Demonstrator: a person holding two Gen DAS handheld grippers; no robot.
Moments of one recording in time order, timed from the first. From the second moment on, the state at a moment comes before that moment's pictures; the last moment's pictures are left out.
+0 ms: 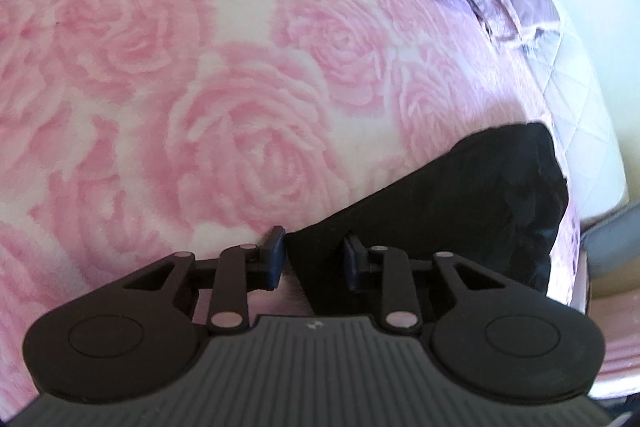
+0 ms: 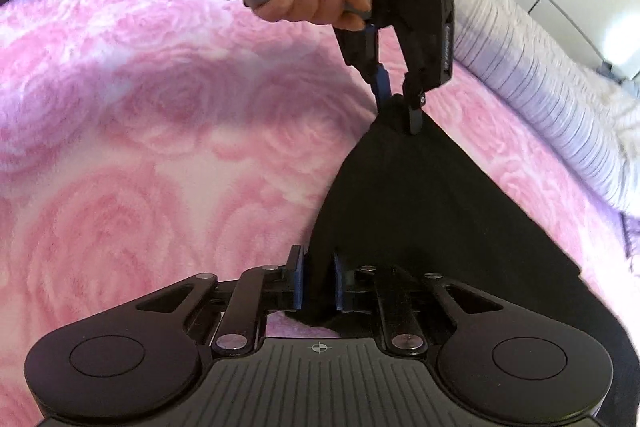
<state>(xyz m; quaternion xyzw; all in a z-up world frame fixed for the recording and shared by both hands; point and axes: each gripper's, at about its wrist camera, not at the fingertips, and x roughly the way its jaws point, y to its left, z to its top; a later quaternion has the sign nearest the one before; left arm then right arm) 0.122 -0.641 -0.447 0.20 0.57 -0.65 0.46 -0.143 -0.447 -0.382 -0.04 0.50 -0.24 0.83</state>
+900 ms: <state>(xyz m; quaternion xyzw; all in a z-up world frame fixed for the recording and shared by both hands) 0.129 -0.629 -0.446 0.18 0.58 -0.64 0.47 -0.110 -0.426 -0.386 -0.08 0.47 -0.25 0.84</state>
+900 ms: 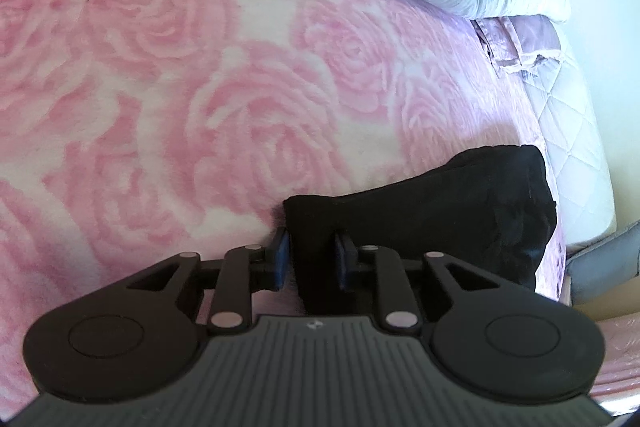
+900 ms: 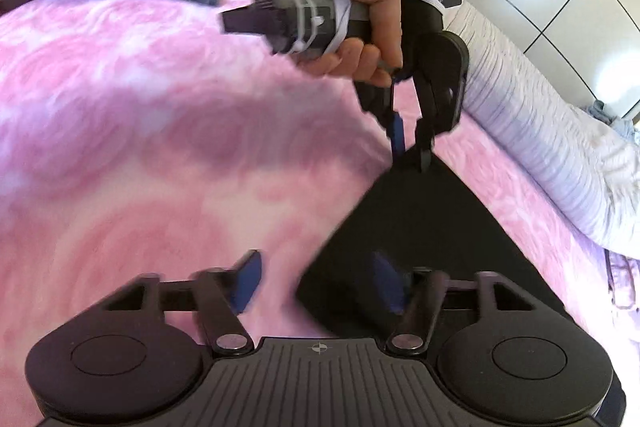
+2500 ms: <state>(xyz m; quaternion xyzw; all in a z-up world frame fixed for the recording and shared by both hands) 0.145 -0.626 -0.409 0.18 0.52 -0.66 0.50 -0.140 -0.448 -0.399 0.04 0.53 -0.25 0.81</state>
